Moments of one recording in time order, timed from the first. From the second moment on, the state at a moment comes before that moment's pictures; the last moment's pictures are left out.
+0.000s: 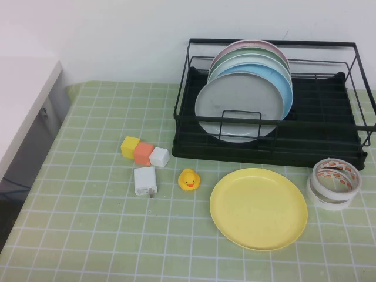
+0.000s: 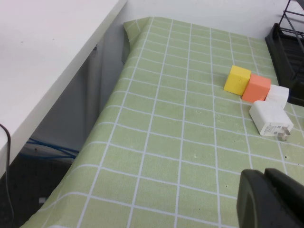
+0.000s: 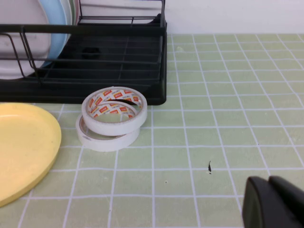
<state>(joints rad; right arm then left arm) -0.05 -0.01 0.02 -0.13 0.41 0.13 -0.06 -0.01 0.02 0.01 0.35 -0.24</state>
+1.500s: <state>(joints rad) -0.05 -0.01 0.03 0.63 0.38 0.26 -0.06 -0.01 0.02 -1.24 -0.09 -0.42</state>
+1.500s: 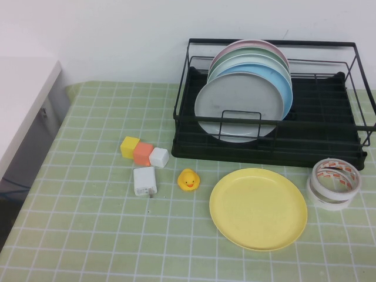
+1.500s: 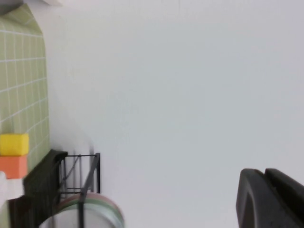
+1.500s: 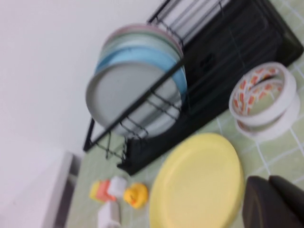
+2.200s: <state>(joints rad) -0.05 -0.01 0.03 0.68 0.41 0.04 -0.07 0.78 -0.70 -0.59 0.68 0.42</state>
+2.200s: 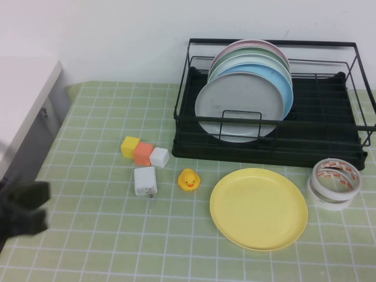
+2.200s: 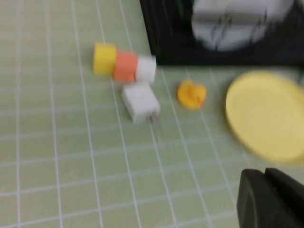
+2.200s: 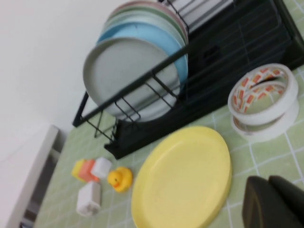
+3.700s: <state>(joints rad) -0.05 -0.01 0.03 0.72 0.48 -0.02 -0.65 2.23 -1.67 -0.16 0.80 -0.25</state>
